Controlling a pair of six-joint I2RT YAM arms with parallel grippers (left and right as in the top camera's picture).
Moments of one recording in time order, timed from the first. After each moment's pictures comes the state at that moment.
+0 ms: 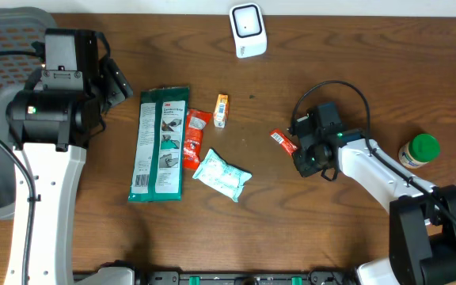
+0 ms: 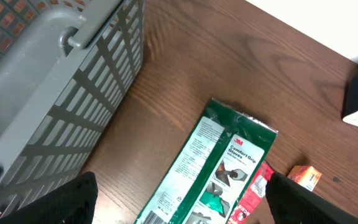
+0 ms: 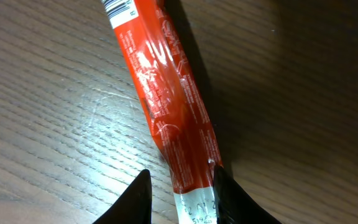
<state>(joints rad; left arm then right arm) -0.05 1.40 1.64 -1.17 -0.27 -0.51 0.28 1.66 0.89 -0.56 -0.09 -0.14</state>
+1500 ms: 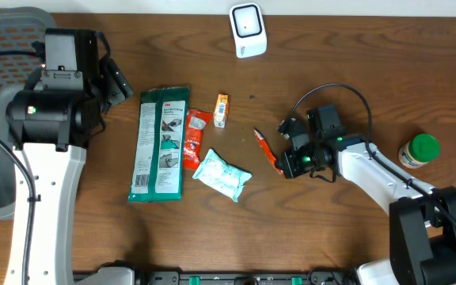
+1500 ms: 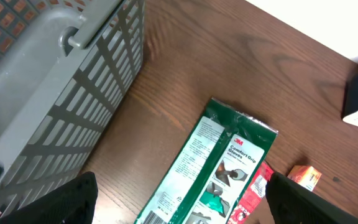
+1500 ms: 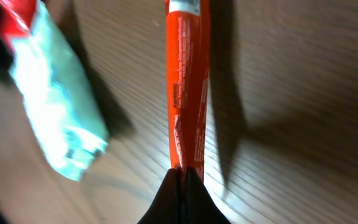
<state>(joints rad) -0.05 1.40 1.64 -1.17 -0.27 -0.51 0.28 1.65 0.85 -0.45 -0.51 -0.01</state>
